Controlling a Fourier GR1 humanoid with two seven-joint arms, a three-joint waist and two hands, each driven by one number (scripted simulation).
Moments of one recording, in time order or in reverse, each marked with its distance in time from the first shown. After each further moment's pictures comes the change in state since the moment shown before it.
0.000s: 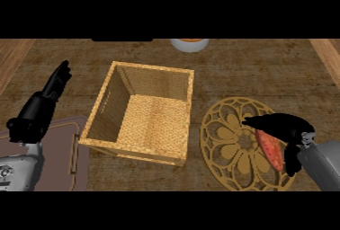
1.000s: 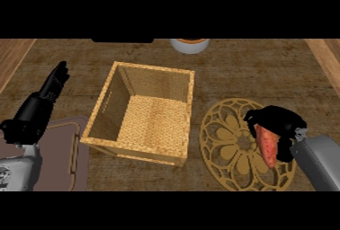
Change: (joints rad) left arm 0.007 -0.017 0.032 -0.019 -0.007 -0.038 0.006; right arm -0.039 0.078 -0.060 0.130 0.160 -0.211 -0.155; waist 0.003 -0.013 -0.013
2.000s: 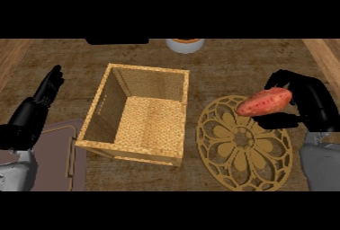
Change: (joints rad) left arm 0.040 0.002 0.016 -0.029 0.001 0.001 0.011; right arm 0.063 0.282 -0.387 -0.480 -0.240 -0.403 0.431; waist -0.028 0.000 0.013
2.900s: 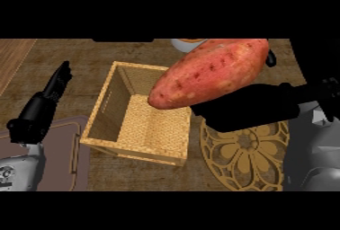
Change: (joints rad) left arm -0.047 -0.022 -0.019 0.034 -0.024 0.004 -0.012; right arm -0.637 0.173 0.102 -0.275 -0.289 0.326 0.722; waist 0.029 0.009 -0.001
